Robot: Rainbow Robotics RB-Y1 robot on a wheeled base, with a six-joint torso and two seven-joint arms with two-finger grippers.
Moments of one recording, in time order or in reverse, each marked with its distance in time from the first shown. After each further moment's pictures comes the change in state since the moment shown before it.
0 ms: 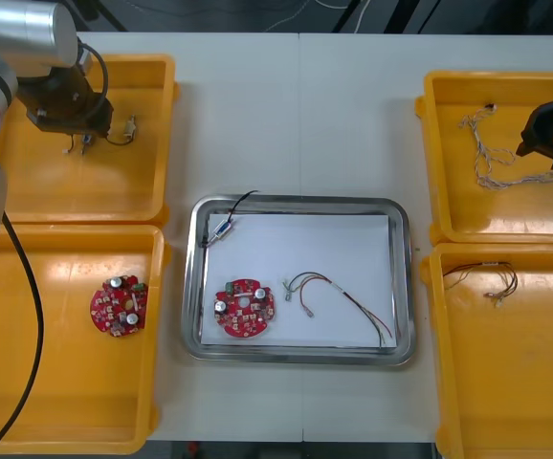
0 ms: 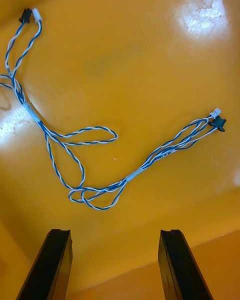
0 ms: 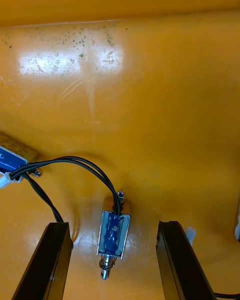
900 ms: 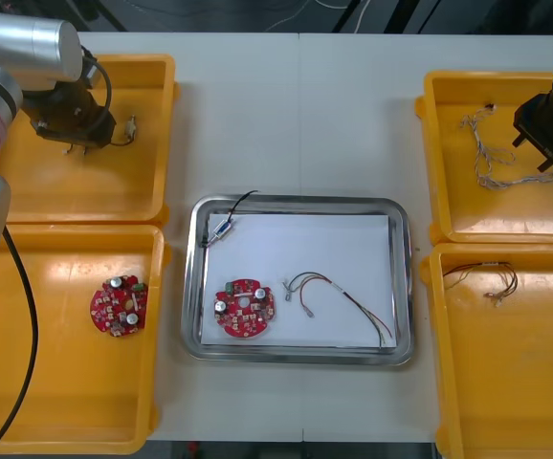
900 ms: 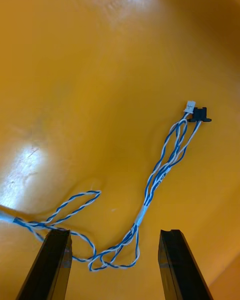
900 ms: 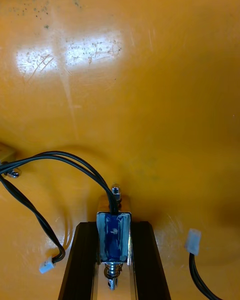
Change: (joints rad) right arm -0.257 -0.001 -0.003 0.537 0.193 -0.186 -0.442; left arm 0.027 -0.002 -0.041 0.000 0.031 -0.018 -0.088
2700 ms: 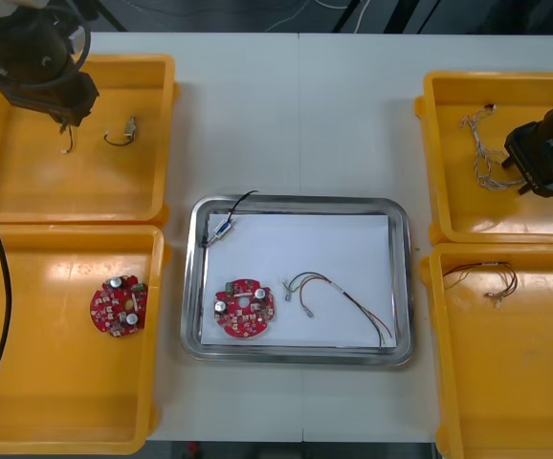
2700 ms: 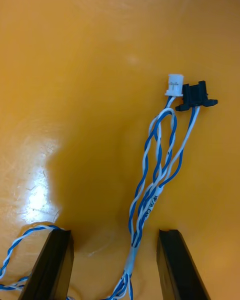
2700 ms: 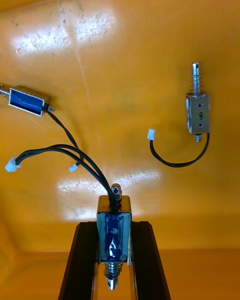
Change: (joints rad) right arm 0.046 0.000 -0.032 0.120 -0.076 -0.164 -0.126; left arm 0.064 0.061 0.071 -0.469 -0.015 0.515 0.000
